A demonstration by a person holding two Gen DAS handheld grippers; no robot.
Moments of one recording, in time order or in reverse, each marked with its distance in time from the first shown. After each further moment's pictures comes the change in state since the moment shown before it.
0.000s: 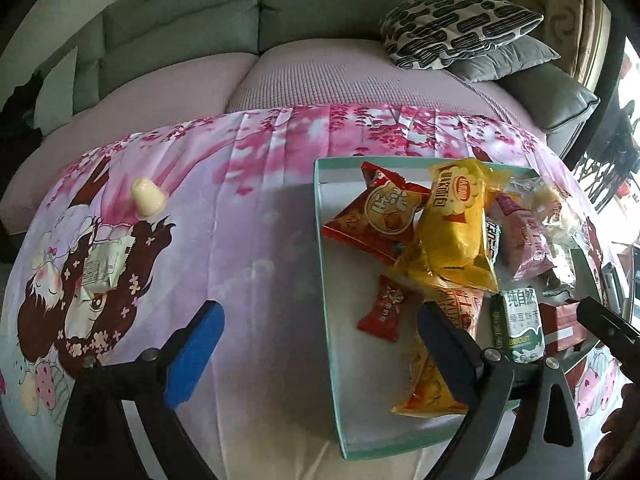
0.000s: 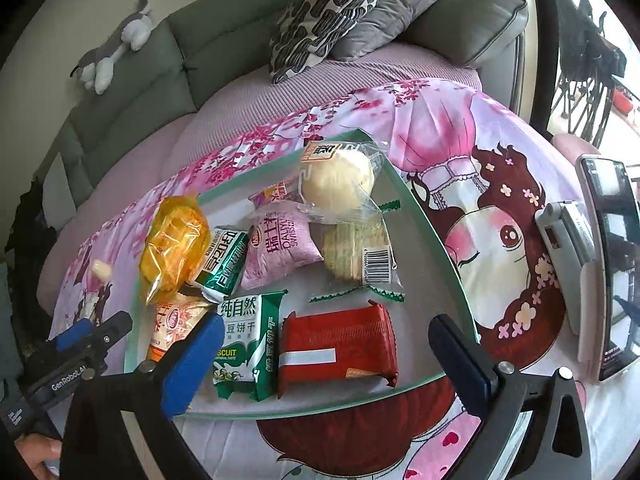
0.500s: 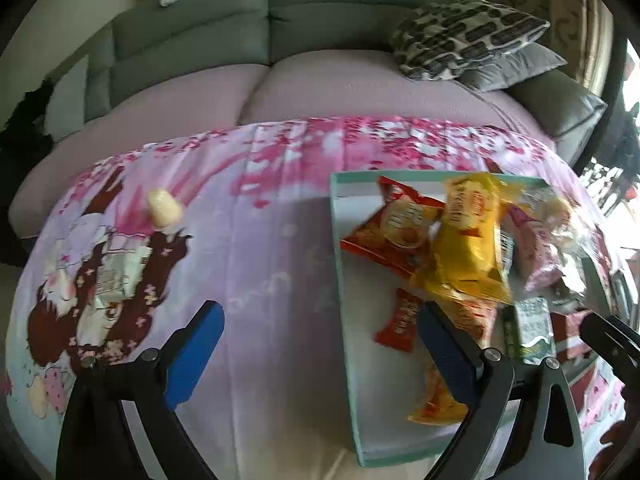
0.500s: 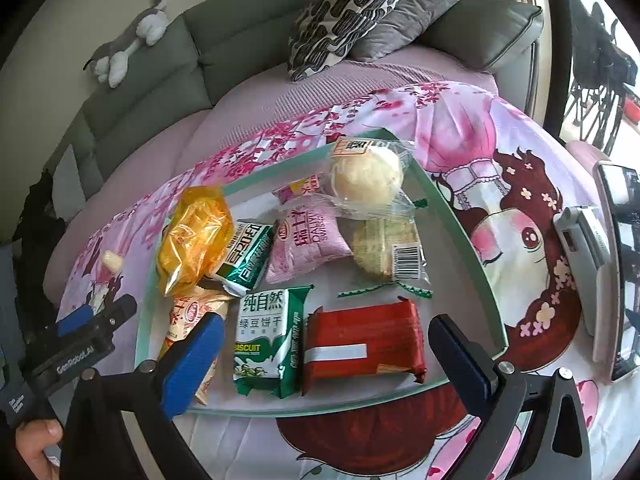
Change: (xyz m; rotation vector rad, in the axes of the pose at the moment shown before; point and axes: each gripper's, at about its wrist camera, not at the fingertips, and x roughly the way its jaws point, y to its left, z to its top) left arm -0.004 0.008 0.003 -0.009 -0.045 0.061; right arm 0.001 0.016 -0.005 -0.033 -0.004 0.037
